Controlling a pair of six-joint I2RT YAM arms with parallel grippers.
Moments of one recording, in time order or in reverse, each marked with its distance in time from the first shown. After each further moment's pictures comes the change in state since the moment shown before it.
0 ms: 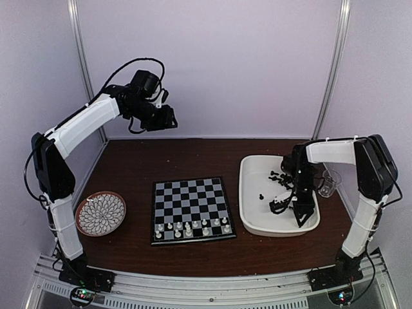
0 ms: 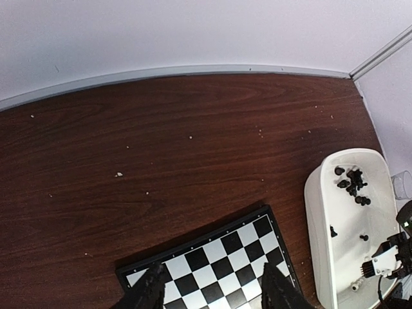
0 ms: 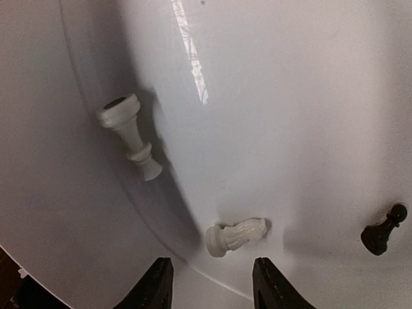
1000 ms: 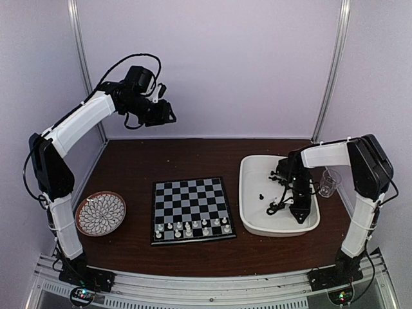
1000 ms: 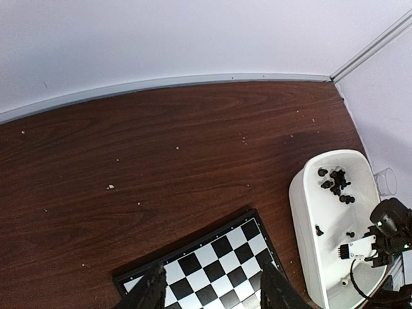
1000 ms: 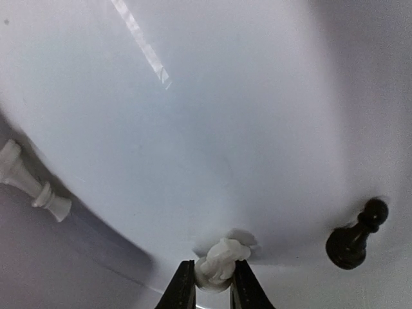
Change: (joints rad) left arm 0.043 0.000 0.039 -0.006 0.086 0.027; right arm 0.039 0.038 -0.055 0.109 0.167 0.258
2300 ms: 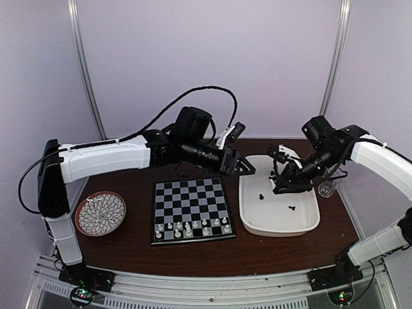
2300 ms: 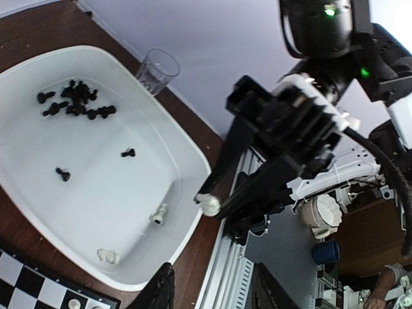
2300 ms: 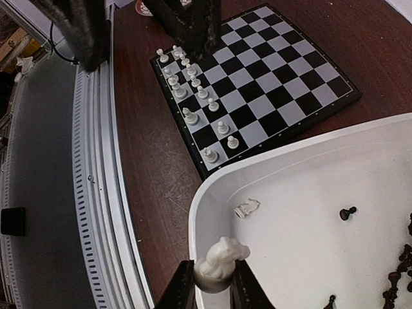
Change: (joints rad) left arm -0.493 -0.077 -0.456 0.655 0.423 -0.198; right arm 0.043 -0.566 0.045 0.171 -0.776 0.137
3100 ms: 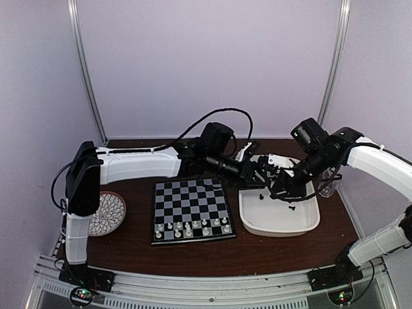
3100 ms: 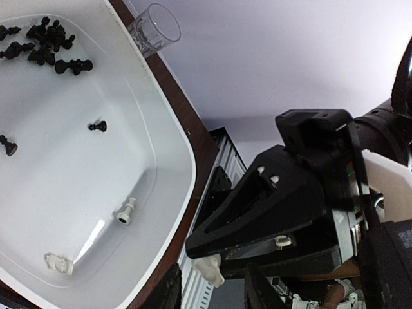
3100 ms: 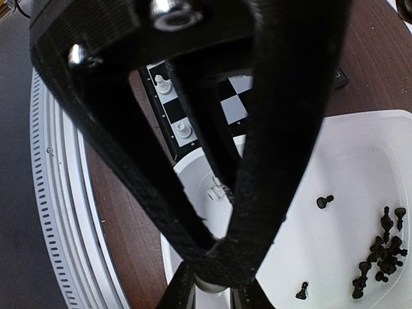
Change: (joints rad) left arm -0.031 0.240 0.125 0.129 0.121 -0.268; right arm 0.148 -0.002 -0.007 0.029 0.251 0.009
